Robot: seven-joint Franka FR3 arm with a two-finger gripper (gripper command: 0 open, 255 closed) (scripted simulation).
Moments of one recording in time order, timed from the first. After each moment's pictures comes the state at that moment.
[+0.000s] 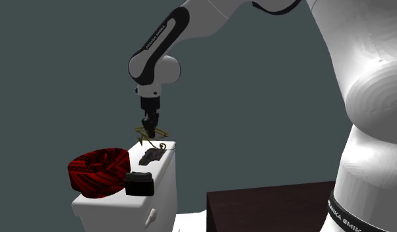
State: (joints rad) arm 0.53 0.48 0.24 -1.81 -0.14 2.31 -0.52
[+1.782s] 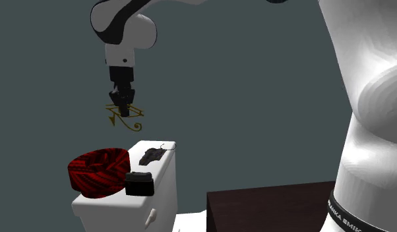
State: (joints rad) arm 0.64 0.41 0.31 -1.63 -0.13 2.05 -0.38
